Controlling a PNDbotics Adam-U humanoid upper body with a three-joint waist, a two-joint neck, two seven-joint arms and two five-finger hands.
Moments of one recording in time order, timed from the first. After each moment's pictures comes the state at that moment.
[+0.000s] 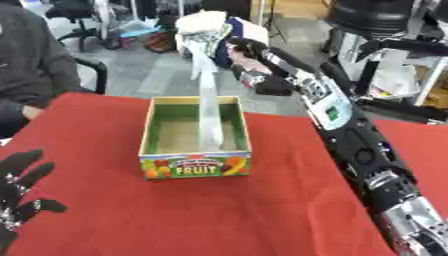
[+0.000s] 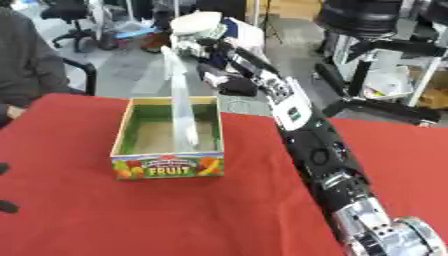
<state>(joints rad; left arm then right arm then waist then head) -0.23 0.20 -0.01 -1.83 0.39 -0.10 -0.54 -1.07 -0.40 -0.06 -0.87 0.29 -0.51 0.39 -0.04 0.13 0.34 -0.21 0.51</state>
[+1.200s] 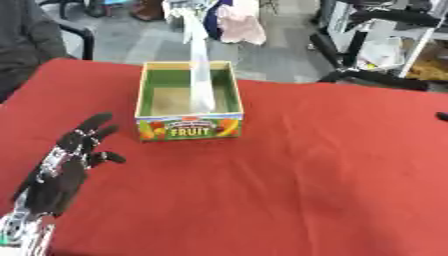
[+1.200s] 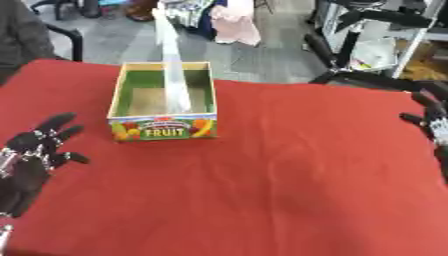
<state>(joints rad) -0.04 0.25 0.09 -1.79 0.23 -0.17 -0.46 -0.13 -0.19 -0.27 -1.71 -0.13 -0.18 0.33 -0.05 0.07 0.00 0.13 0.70</state>
